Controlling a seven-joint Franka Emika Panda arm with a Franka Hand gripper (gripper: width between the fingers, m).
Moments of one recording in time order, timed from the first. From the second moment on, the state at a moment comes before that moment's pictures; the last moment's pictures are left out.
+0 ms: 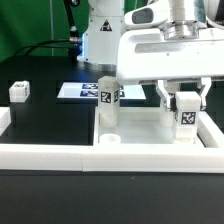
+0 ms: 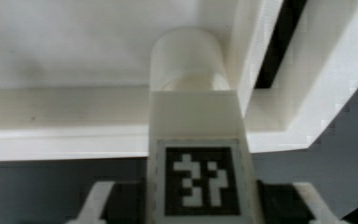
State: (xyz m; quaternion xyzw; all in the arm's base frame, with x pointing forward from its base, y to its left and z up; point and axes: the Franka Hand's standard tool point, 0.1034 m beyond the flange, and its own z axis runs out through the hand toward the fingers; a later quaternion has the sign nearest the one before) arm 0.612 0.095 0.073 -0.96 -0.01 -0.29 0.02
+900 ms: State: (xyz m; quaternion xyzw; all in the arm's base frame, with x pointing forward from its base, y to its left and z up) arm 0.610 0.095 0.070 -0.96 -0.01 -0.28 0.02
